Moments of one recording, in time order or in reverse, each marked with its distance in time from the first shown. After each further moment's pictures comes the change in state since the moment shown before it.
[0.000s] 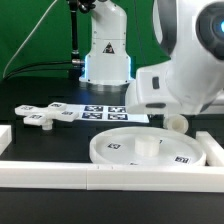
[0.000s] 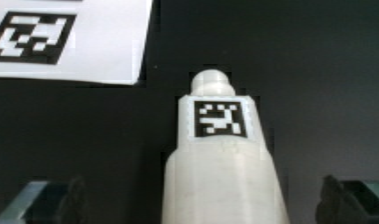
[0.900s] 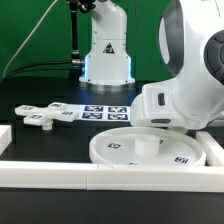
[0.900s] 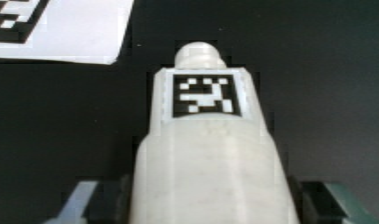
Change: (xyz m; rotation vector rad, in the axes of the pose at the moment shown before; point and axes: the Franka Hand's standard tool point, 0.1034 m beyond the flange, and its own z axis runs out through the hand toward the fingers) arm 0.009 -0.008 0.017 -0.015 0.020 0.004
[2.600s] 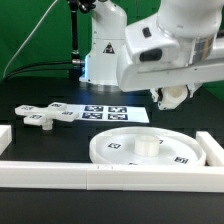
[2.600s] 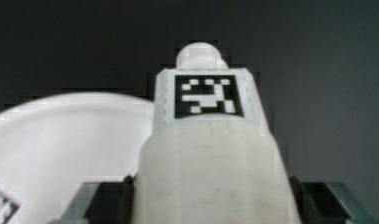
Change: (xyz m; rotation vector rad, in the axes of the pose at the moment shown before) arm -0.030 0.029 -0.114 0.013 0.414 -0.142
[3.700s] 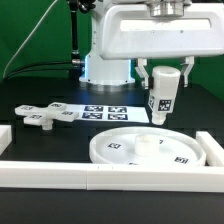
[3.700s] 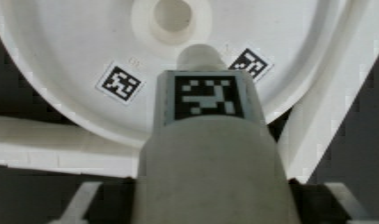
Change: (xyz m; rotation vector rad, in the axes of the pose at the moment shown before) arm 0.029 0.031 -0.050 -0.134 0.776 -0.082
